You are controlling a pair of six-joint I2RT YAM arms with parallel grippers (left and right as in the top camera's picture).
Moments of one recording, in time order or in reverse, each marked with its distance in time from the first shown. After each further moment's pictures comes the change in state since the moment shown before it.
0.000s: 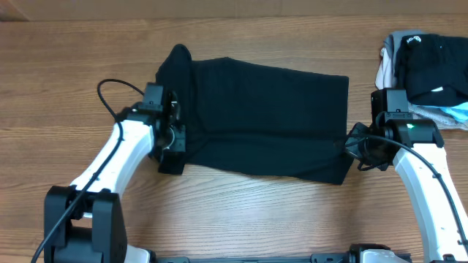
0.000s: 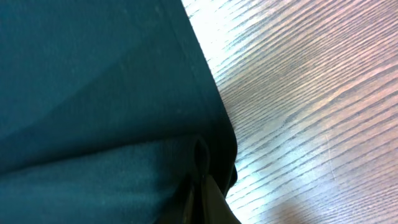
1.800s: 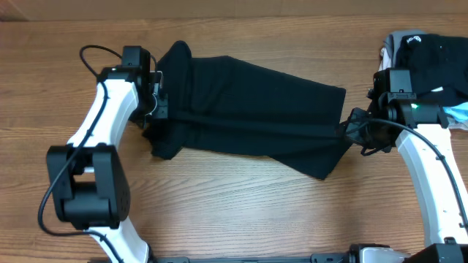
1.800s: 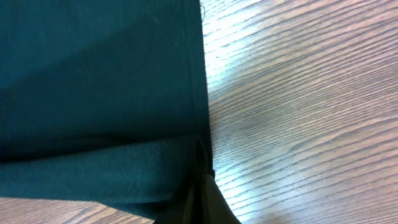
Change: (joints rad) left arm 0.130 0.293 0.383 -0.105 -0.018 0.148; right arm 0.005 0.097 0.175 -0.063 -0.036 -0.158
